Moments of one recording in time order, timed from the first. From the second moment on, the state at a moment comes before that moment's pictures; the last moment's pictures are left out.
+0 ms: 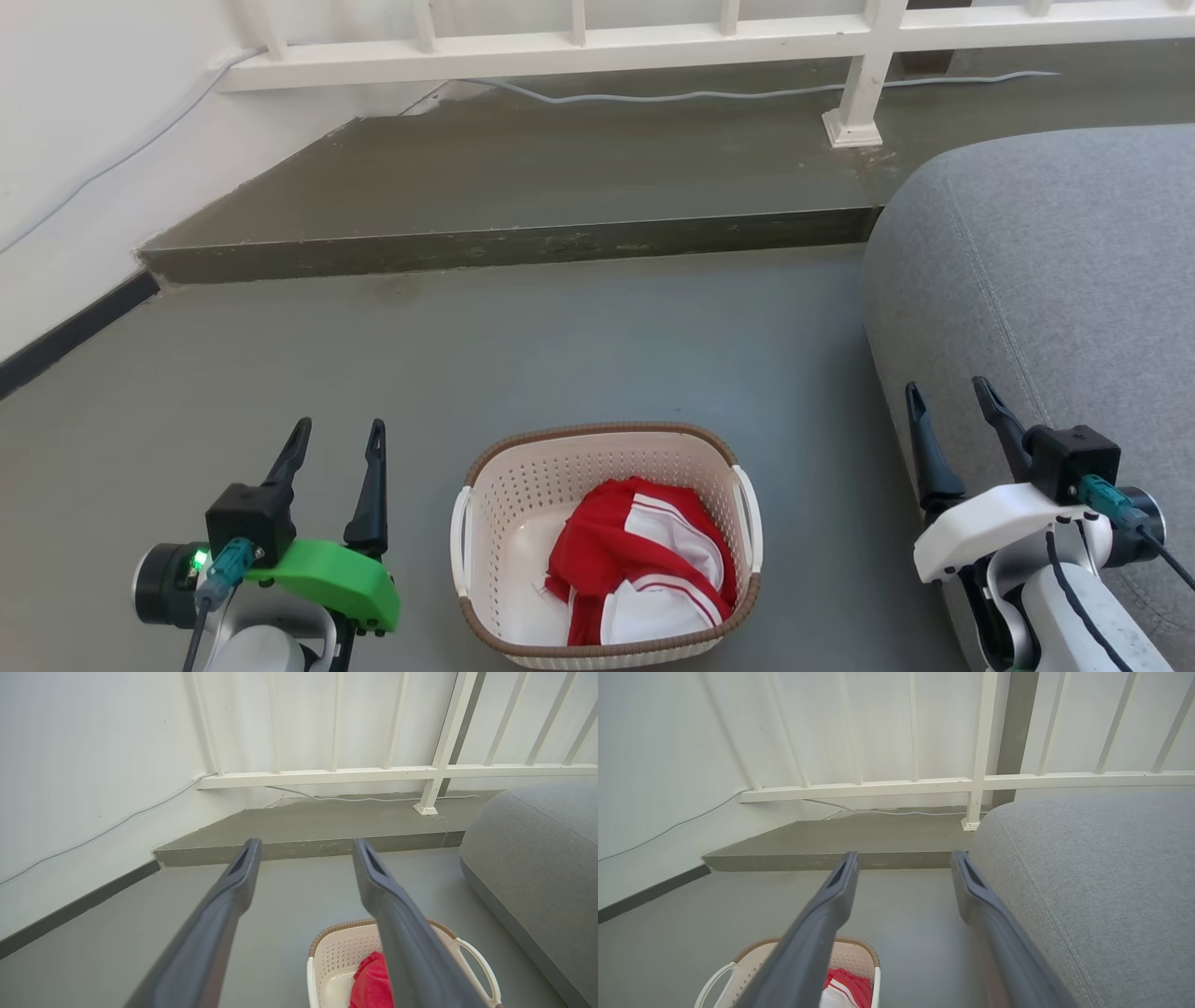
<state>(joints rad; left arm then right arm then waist) -0.12 0.17 -0.36 0.26 -0.39 0.08 -0.25 -0.07 -0.15 0.20 0.32 0.25 -0.04 -0.25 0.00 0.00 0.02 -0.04</state>
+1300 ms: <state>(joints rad) -0.32 0.14 -0.38 0.29 -0.36 0.05 -0.25 -0.17 -0.14 0.17 0.36 0.23 -0.03 -0.25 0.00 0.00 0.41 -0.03</state>
